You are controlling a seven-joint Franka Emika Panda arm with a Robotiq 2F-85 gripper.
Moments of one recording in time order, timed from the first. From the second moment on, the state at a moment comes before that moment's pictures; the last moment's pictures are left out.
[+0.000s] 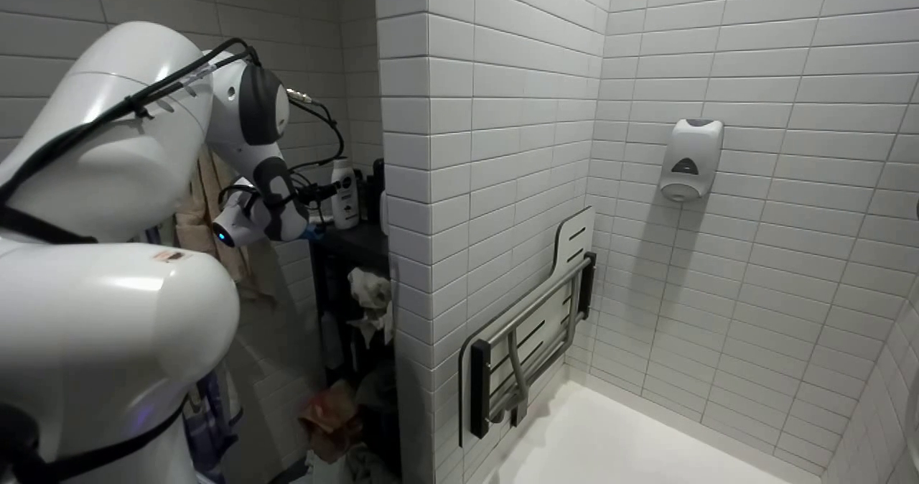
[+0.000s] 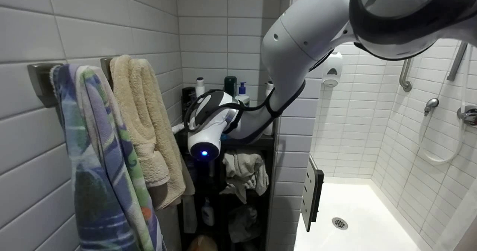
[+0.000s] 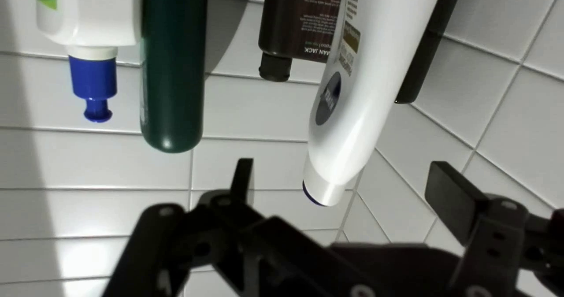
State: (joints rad) arm 0.50 0.83 0.24 -1.53 -2.47 1.94 2.36
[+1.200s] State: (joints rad) arm 0.40 0.52 0.38 -1.97 -2.33 2.00 2.36
